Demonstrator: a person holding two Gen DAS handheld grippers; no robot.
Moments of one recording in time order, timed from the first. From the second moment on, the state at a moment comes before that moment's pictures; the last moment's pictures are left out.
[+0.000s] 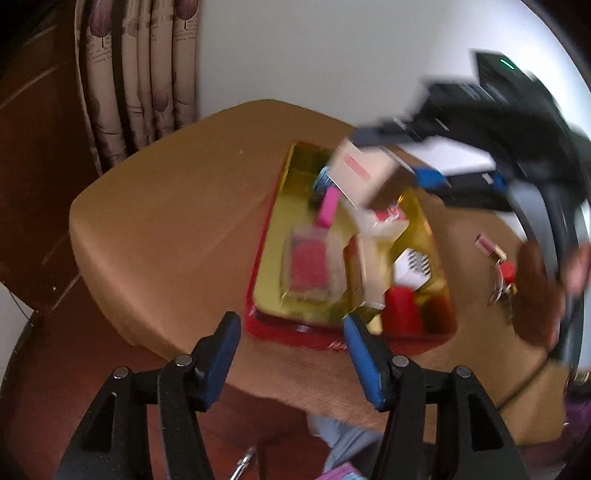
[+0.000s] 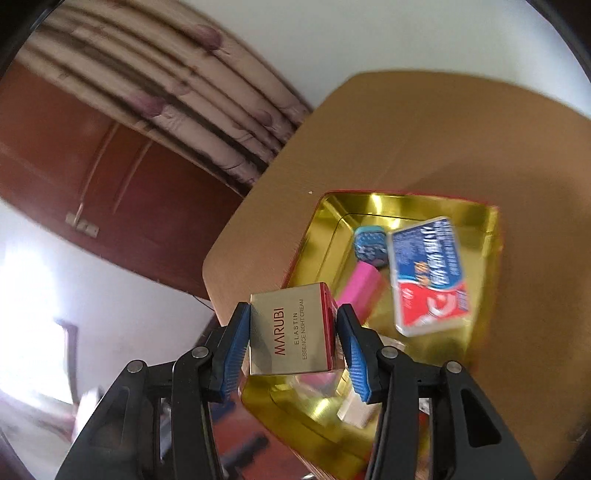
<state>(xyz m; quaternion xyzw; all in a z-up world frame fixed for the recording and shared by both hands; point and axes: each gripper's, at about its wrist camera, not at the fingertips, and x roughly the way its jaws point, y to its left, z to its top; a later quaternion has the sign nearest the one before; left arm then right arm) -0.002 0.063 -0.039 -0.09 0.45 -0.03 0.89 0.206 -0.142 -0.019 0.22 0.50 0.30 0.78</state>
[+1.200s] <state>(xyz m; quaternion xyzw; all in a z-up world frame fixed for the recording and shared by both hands) -0.014 -0.080 -0.037 -0.03 0.50 -0.19 0.84 0.006 -0.448 -0.064 0.10 0.37 0.06 0.92</state>
